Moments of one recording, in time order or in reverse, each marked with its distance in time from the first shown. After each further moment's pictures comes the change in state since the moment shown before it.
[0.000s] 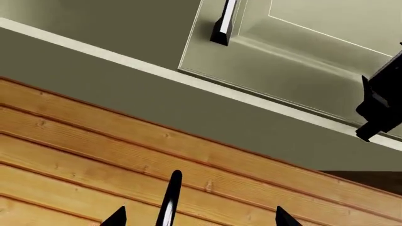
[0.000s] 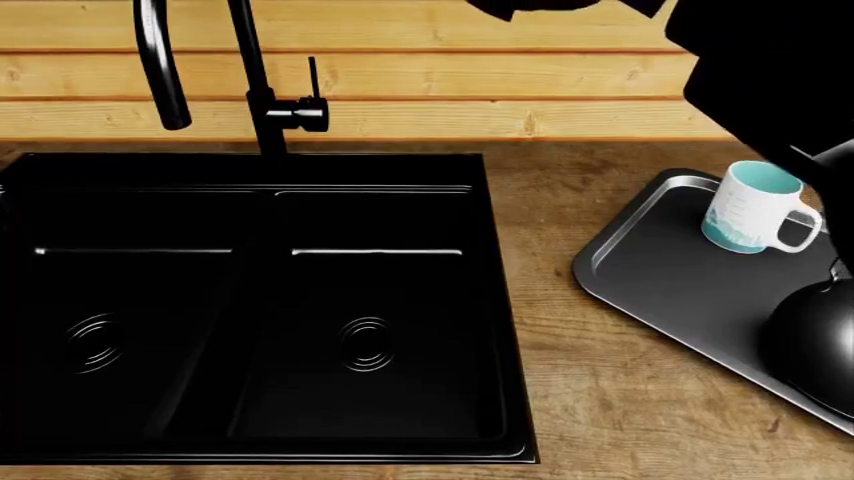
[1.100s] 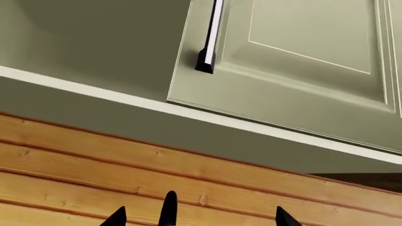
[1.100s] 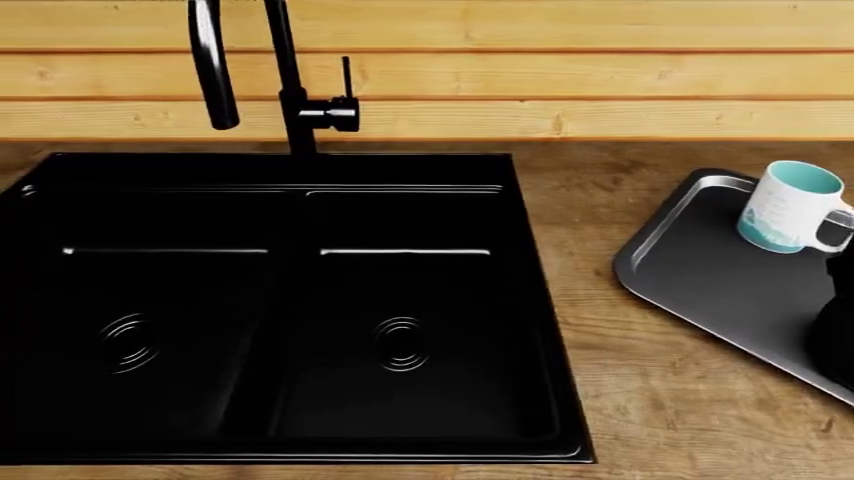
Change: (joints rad) left arm -0.162 0.001 -0.191 0.143 -0.218 -0.276 0.007; right arm -1.131 0.606 2.221 -1.527 2.239 0.569 1.129
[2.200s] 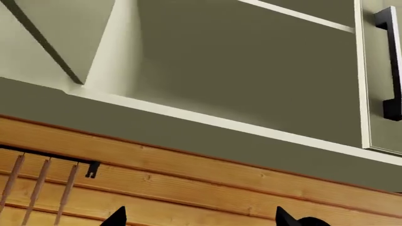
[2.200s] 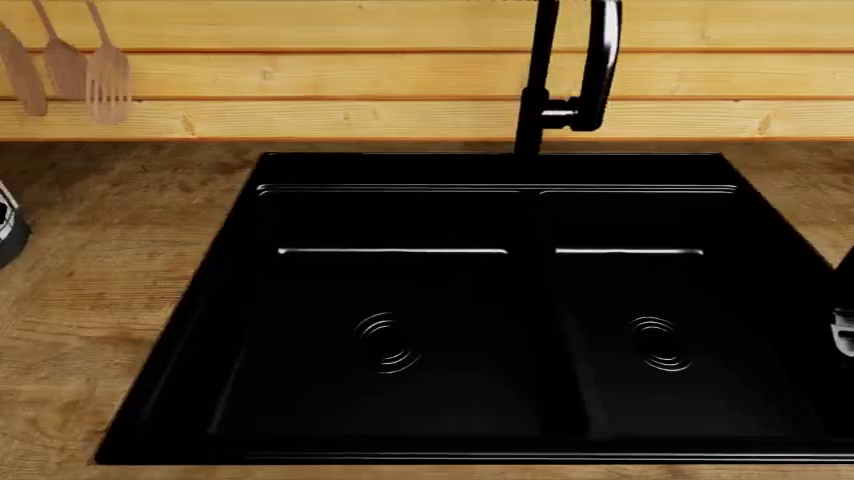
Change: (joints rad) left arm 0.000 0.000 -0.021 0.007 -0.011 -0.013 -0.002; right arm -0.204 -0.065 0.182 -0.058 -0.005 0.134 0.028
